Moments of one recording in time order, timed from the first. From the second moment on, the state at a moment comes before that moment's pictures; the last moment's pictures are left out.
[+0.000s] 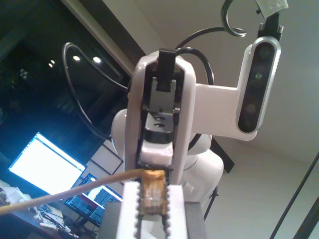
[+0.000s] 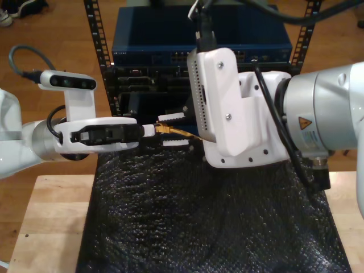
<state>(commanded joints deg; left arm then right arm) 16.1 5.0 -47.5 -80.8 136.7 -271.2 39.7 -47.1 -35.7 40.0 34.0 -104.4</state>
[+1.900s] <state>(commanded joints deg) 17.5 3.8 -47.5 -83.0 130.9 -271.0 35.5 -46.8 -34.7 41.8 31.2 -102.0</state>
